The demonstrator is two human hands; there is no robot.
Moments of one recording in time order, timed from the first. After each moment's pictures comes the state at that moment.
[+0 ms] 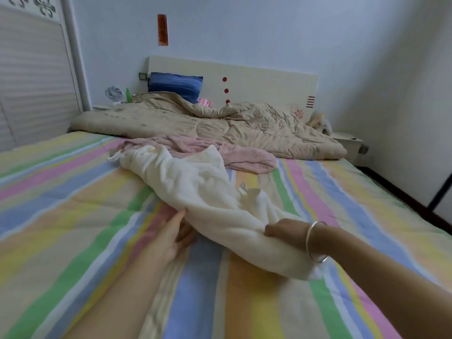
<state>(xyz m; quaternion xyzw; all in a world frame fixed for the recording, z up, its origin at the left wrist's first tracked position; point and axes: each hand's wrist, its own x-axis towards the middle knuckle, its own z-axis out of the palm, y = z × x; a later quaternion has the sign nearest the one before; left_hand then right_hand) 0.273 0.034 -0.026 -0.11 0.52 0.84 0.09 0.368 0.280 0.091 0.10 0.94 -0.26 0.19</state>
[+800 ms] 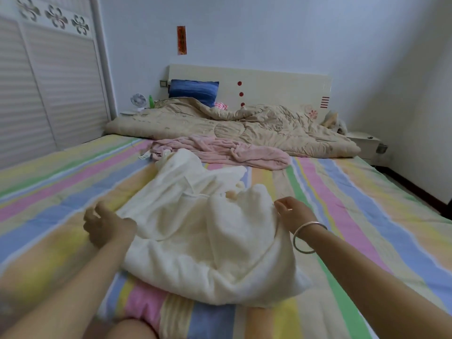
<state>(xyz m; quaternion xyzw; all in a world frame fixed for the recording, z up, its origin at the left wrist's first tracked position) 0.368 -0.121 0.007 -0.32 0.84 0.38 -0.20 0.401 0.254 0.063 0.10 0.93 -0.34 -0.10</state>
